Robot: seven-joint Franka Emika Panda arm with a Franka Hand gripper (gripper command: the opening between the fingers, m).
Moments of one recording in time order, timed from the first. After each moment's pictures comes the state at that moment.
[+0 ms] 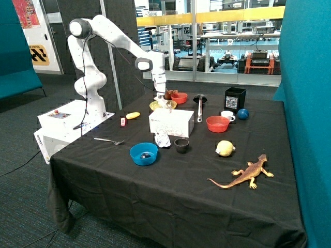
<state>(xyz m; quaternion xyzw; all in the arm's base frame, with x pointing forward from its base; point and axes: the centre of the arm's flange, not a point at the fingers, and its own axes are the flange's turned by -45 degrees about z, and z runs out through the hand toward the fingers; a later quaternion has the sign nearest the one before) 0.431 0.145 0.348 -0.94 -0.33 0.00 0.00</state>
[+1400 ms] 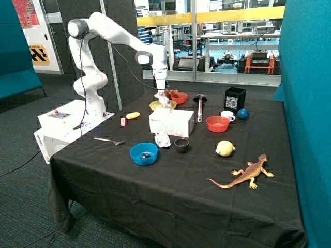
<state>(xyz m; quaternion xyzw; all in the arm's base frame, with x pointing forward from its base) 0.478 0.080 0.391 -0.96 -0.26 0.00 0.00</state>
